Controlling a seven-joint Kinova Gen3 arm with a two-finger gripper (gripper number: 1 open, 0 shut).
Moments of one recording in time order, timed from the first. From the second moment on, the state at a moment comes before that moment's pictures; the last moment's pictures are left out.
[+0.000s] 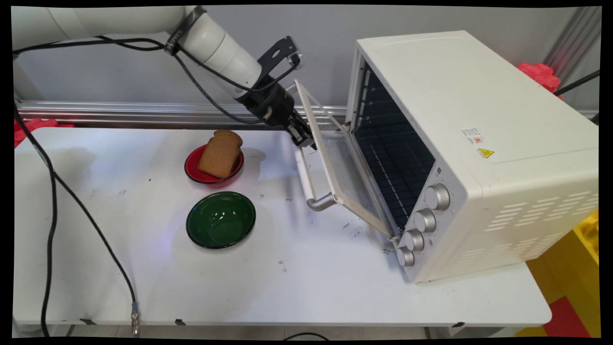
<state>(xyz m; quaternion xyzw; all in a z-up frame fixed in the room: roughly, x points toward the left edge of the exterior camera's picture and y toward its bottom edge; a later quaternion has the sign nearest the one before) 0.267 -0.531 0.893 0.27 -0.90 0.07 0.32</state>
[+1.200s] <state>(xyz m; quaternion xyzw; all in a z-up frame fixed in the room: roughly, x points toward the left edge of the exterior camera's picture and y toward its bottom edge) 0.297 -0.514 0.850 0.23 -0.90 0.09 0.35</state>
